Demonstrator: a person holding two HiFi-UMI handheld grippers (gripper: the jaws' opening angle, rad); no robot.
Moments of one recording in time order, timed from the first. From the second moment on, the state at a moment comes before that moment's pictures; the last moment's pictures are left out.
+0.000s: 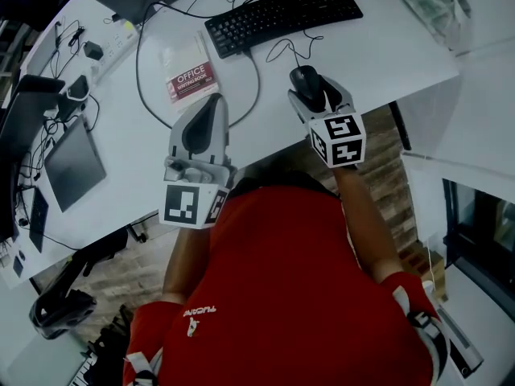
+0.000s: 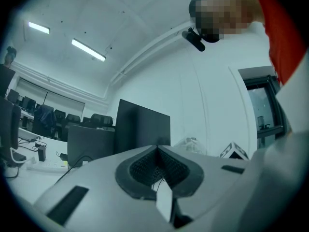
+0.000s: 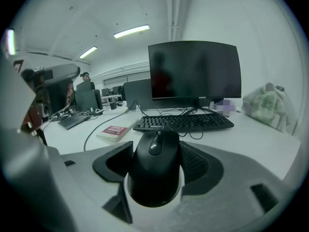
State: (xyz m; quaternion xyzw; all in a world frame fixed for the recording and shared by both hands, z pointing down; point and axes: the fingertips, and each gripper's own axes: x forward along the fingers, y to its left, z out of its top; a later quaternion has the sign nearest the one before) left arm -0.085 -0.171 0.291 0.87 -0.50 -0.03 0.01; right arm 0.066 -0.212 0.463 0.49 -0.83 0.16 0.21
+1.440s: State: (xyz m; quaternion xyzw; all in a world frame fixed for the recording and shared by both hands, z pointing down) left arm -0.085 -0.172 0.309 0.86 -0.51 -0.01 0.02; right arm 0.069 -0.231 0.551 0.48 -0.80 0.21 0.30
